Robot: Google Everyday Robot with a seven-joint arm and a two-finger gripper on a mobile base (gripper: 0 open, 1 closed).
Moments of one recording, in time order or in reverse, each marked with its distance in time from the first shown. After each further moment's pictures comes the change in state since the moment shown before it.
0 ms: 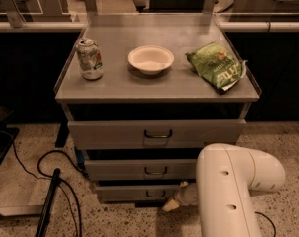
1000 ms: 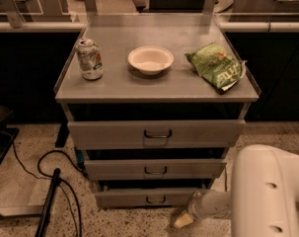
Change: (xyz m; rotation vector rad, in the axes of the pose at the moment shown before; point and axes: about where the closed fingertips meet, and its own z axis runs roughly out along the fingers) arm 0.048 0.030 -0.086 -0.089 0.046 0.036
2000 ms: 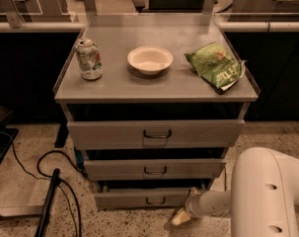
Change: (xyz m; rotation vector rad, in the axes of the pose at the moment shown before) arm -0.004 -0.003 0.008 0.005 -0.031 -0.027
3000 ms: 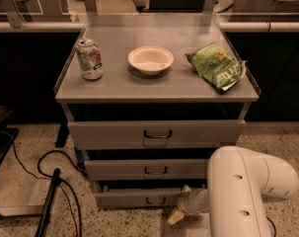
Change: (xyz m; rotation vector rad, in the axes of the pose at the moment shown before) arm -0.008 0.003 0.056 -0.028 0.034 -0.116
